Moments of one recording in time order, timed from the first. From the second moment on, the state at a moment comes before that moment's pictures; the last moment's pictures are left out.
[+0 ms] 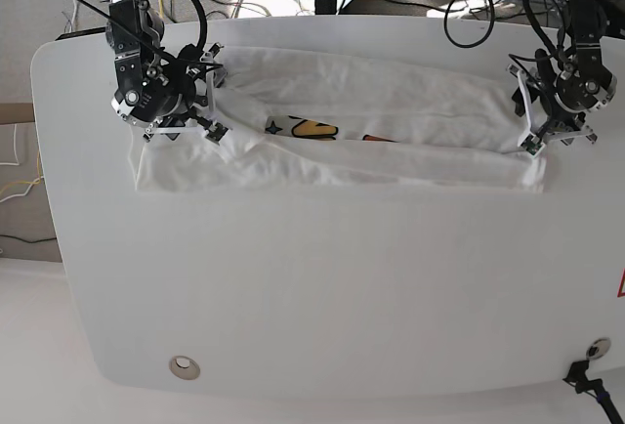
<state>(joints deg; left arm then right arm) 13.0 -25.1 -15.7 96.1 -1.9 -42.0 50.2 -6.7 19.3 -4.5 101.8 17.1 40.4 -78.9</state>
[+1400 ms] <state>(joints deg) 10.5 -24.9 -12.4 92.9 -2.0 -42.0 49.7 5.9 12.1 5.7 83.1 47.4 40.1 -82.9</state>
